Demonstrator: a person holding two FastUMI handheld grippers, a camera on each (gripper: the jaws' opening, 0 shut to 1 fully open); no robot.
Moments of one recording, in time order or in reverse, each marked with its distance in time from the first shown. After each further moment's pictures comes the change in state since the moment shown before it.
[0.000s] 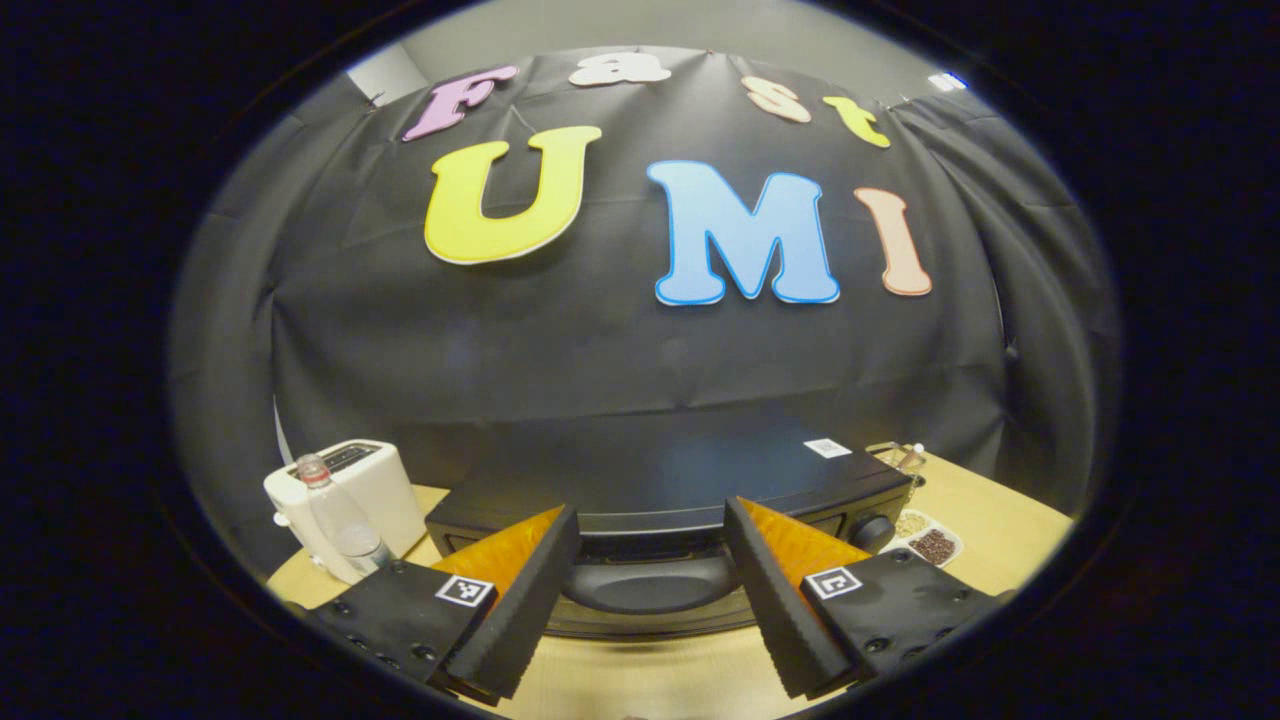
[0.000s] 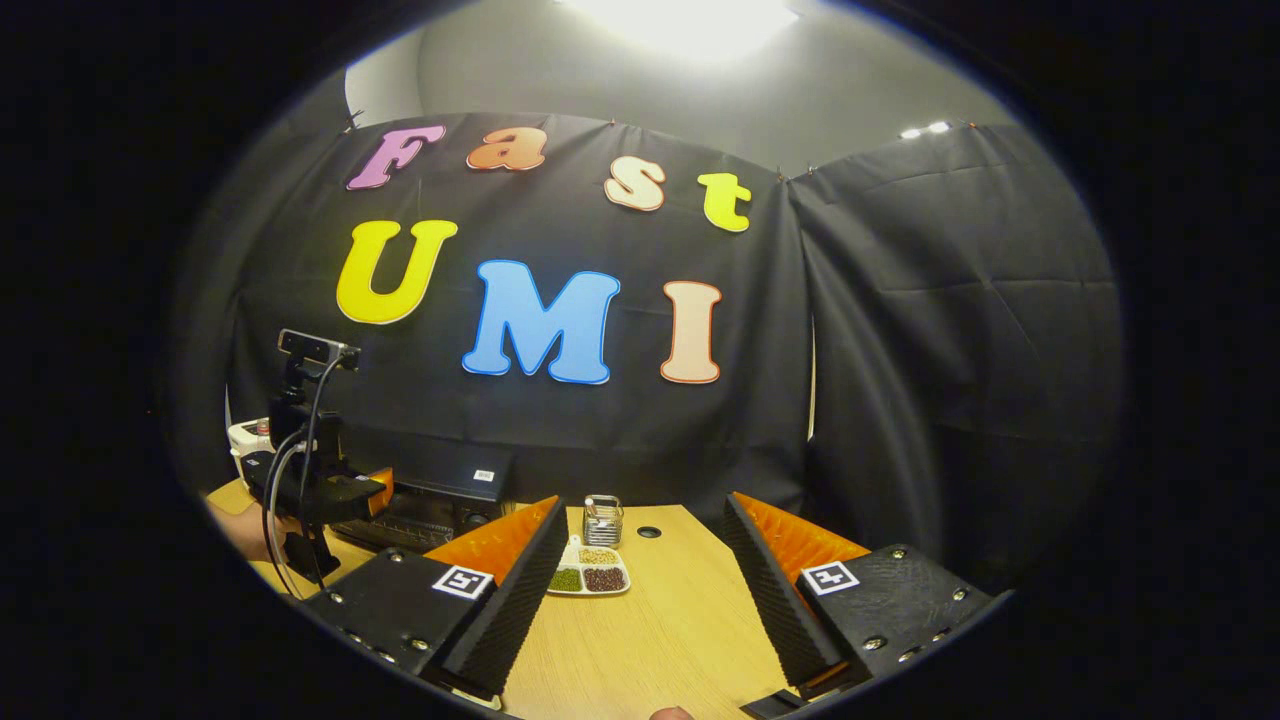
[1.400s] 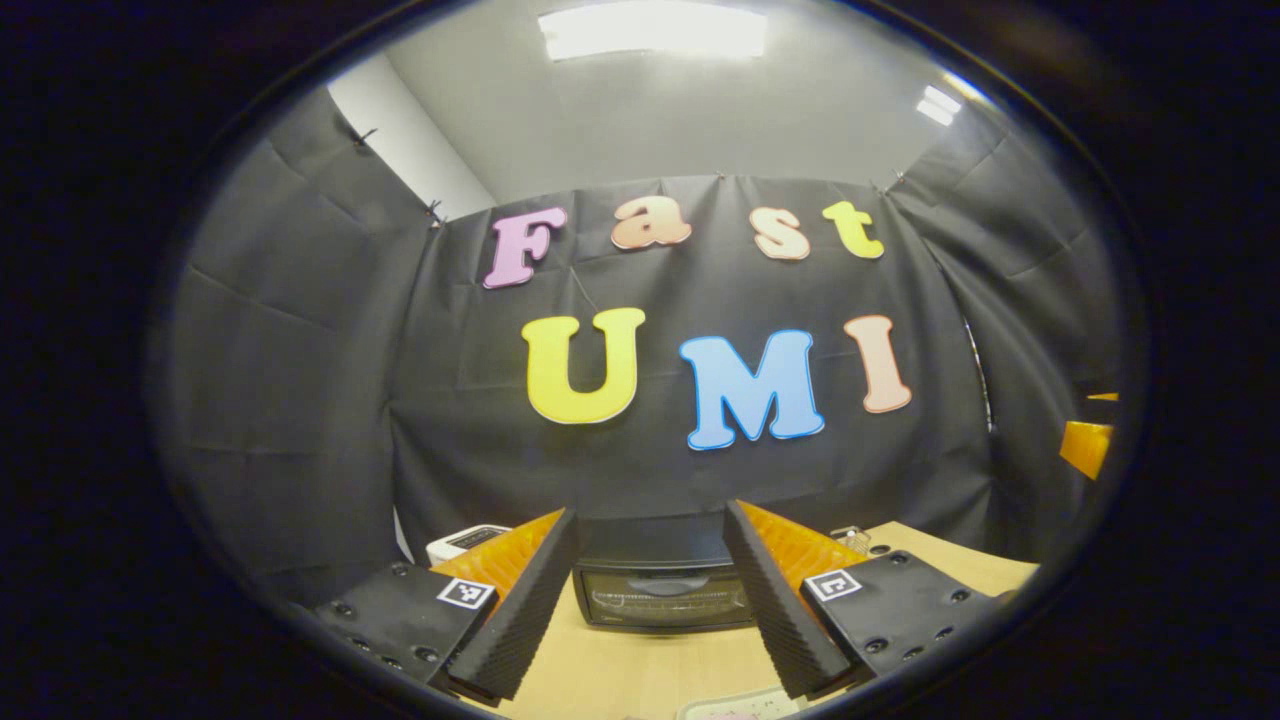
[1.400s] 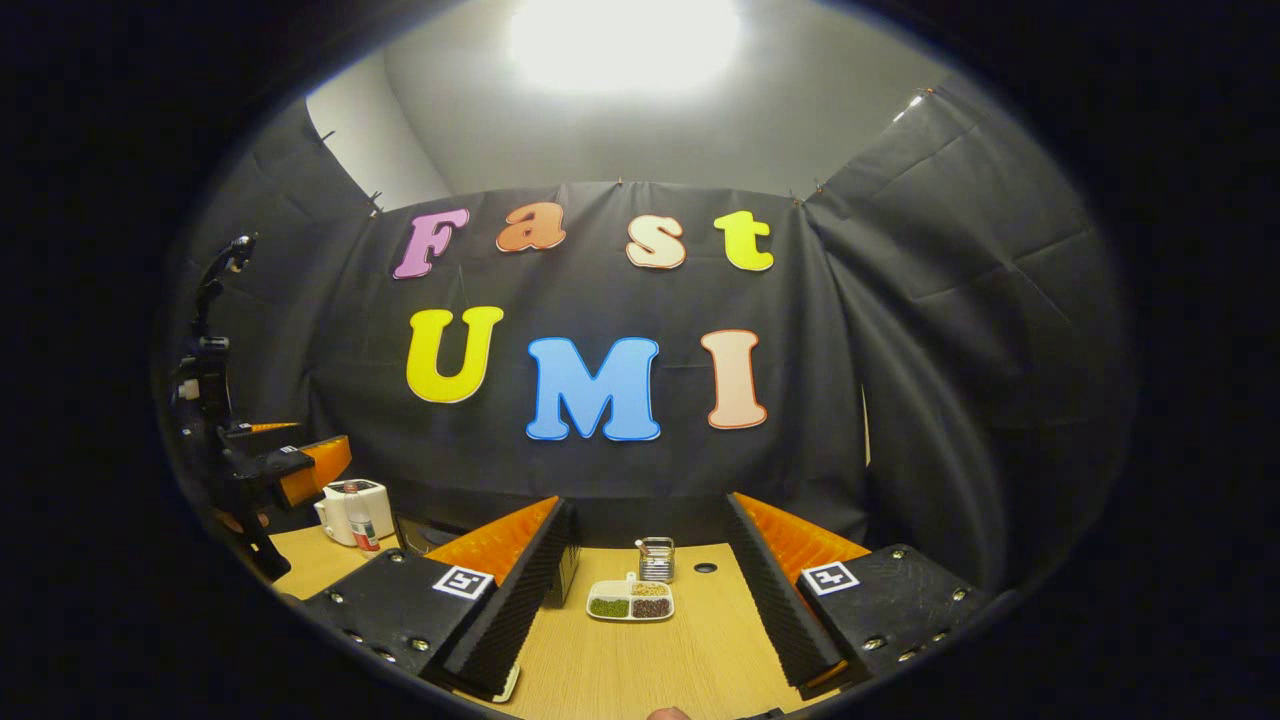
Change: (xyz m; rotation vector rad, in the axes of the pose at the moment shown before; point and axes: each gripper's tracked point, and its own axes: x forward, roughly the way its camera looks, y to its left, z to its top) left arm -0.274 -0.016 0.149 0.033 -0.305 0.149; right arm -0.039 -0.045 0.037 0.143 -0.165 0.242
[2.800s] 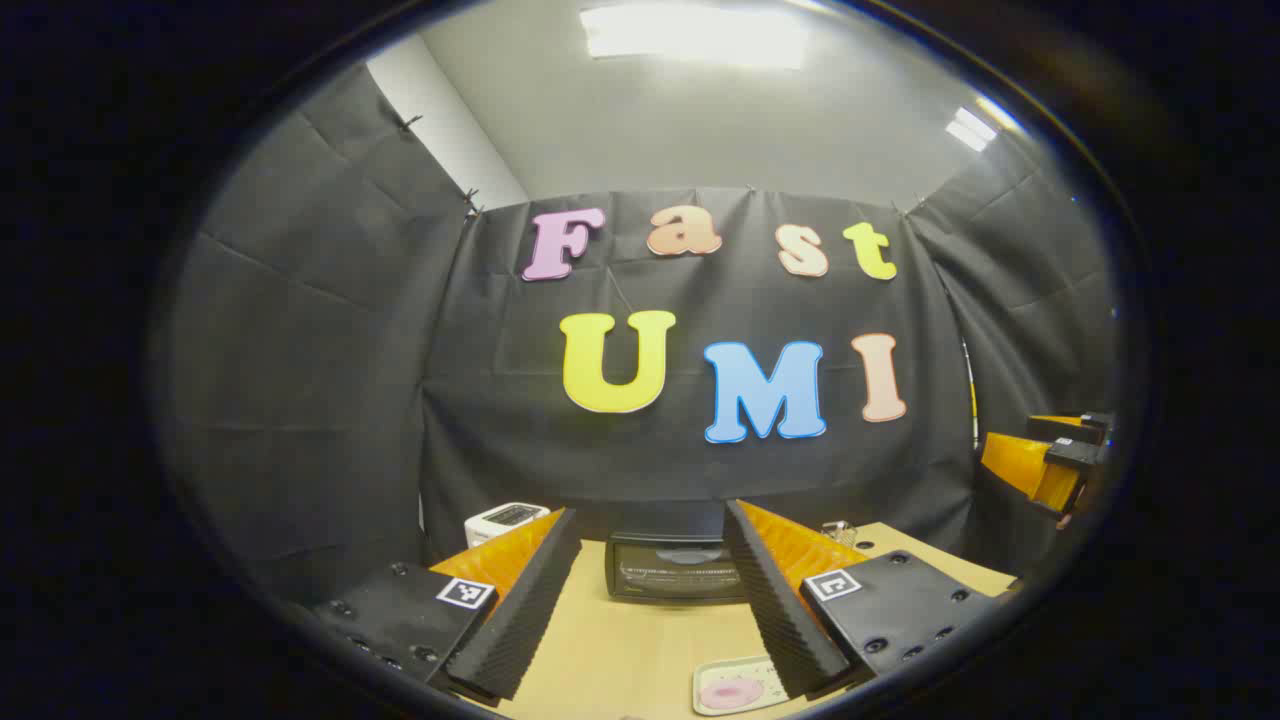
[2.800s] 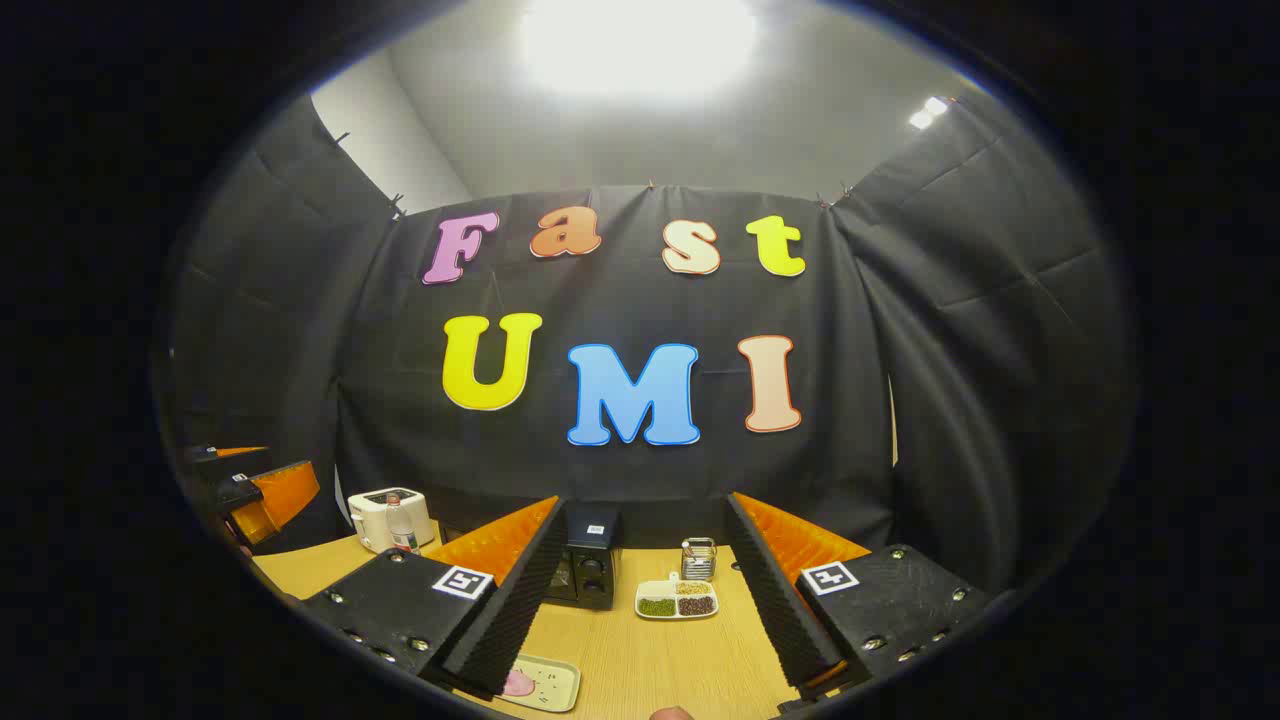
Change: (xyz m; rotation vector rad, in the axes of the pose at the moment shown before) left arm -0.117 0.057 0.025 -0.072 0.019 0.033; right arm -0.023 0.062 0.030 0.007 0.007 0.063
